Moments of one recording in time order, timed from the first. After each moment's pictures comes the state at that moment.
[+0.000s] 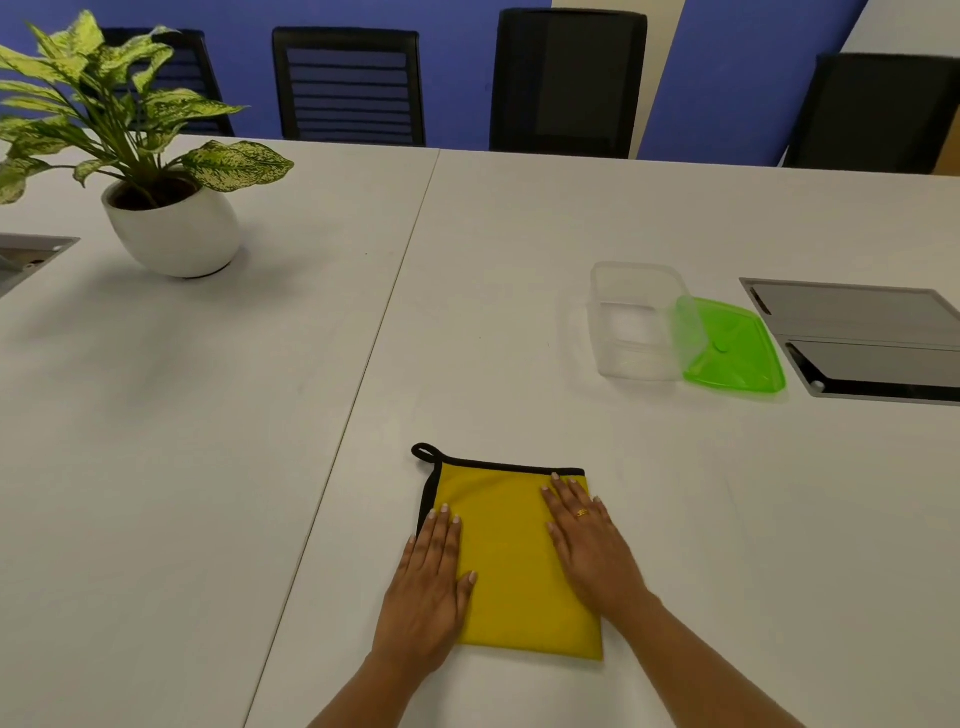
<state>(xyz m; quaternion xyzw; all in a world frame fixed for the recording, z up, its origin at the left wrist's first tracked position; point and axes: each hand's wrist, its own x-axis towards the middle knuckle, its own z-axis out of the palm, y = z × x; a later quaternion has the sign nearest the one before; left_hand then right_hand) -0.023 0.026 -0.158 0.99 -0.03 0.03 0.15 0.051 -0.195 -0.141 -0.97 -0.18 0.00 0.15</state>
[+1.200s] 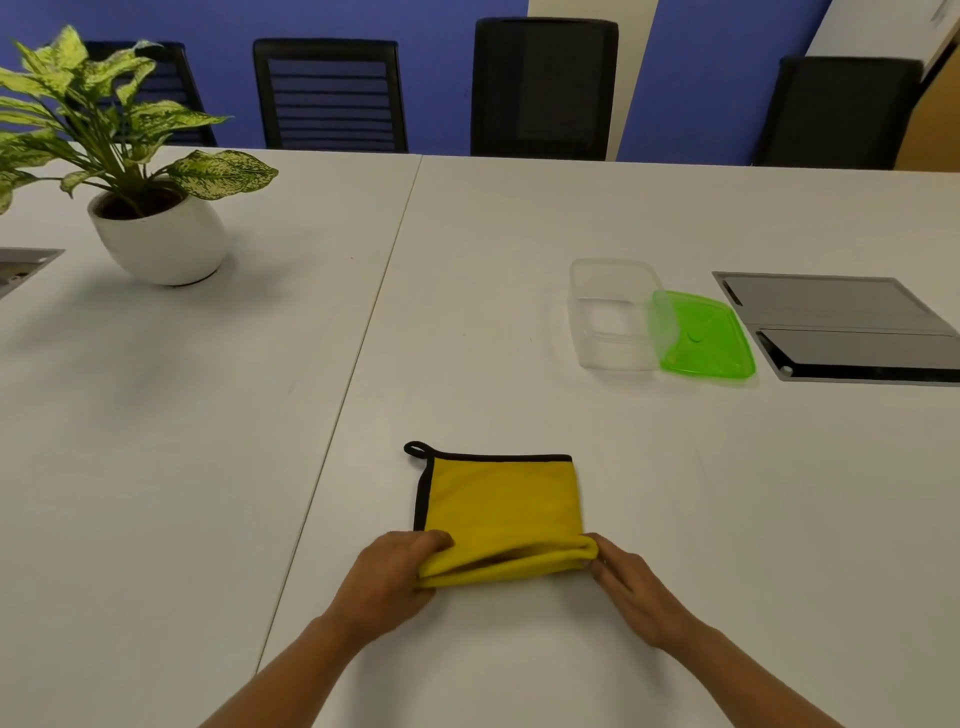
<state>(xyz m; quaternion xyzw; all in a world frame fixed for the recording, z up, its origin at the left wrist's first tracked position) -0.023 0.058 -0.099 0.95 -0.21 0.00 0.22 -0.007 -0.242 -0.094 -0.83 -0.12 0.19 0.51</state>
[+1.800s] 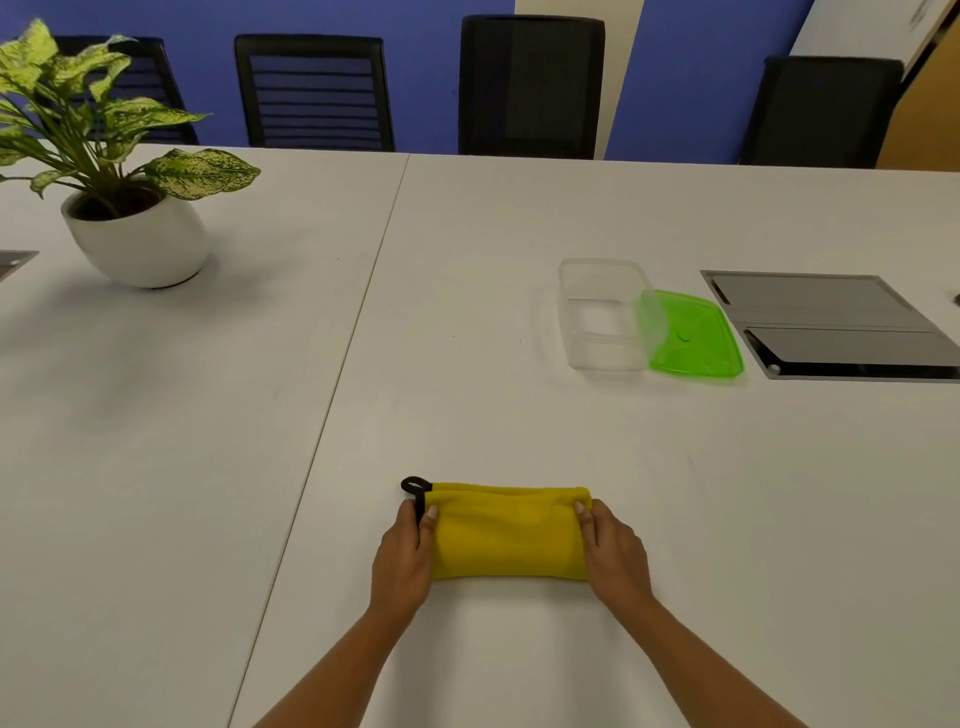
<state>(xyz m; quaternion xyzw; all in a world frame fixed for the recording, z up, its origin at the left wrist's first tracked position) -0.001 0.007 -0.092 0.84 0.16 0.00 0.52 0.018 -0.208 -0.084 -0.94 0.09 0.04 0.33</state>
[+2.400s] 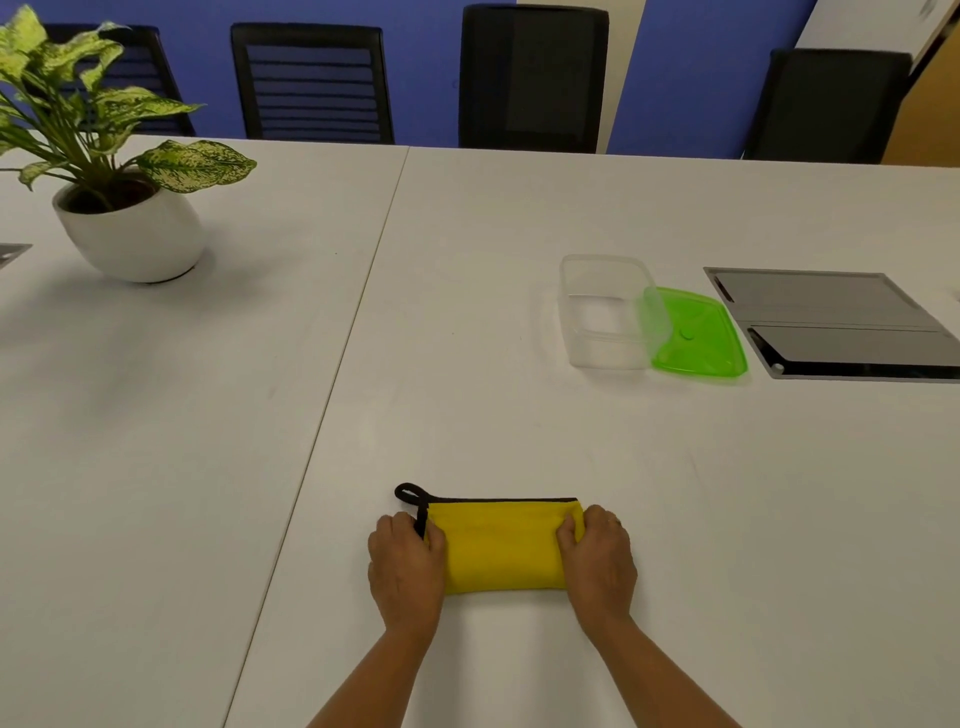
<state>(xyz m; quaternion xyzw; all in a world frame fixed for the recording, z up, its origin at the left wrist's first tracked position) 0.000 -0.012 -0.095 0.90 0.28 0.05 0.32 0.019 -0.184 -0.102 -0.95 0.19 -0.05 0.25</state>
